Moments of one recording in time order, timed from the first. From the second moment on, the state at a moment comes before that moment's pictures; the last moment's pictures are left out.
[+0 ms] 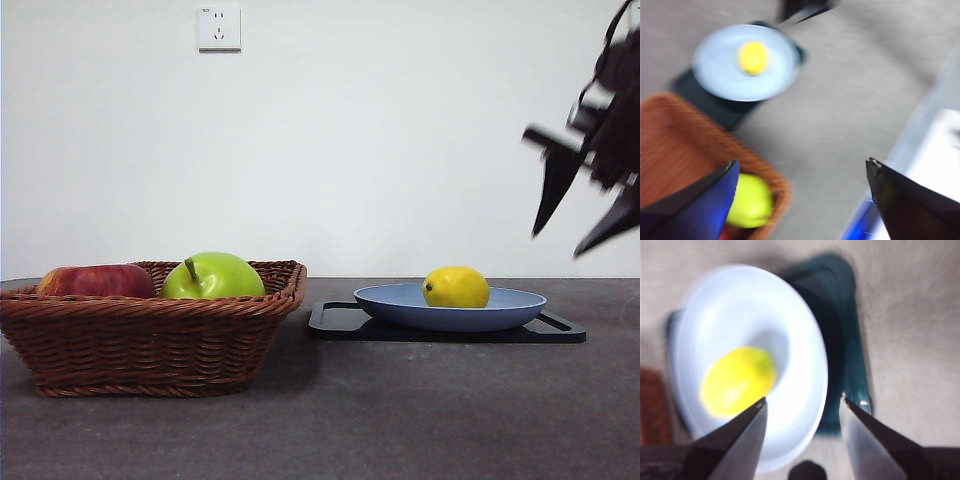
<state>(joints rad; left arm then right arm) -0.90 1.20 1.41 -0.92 -0.04 -0.06 -0.04 1.78 1.38 -0.69 -0.44 0.25</state>
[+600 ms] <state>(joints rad) -0.76 1.24 1.41 -0.93 -0.25 0.11 0.19 1.33 1.38 -1.06 -0.30 0.04</state>
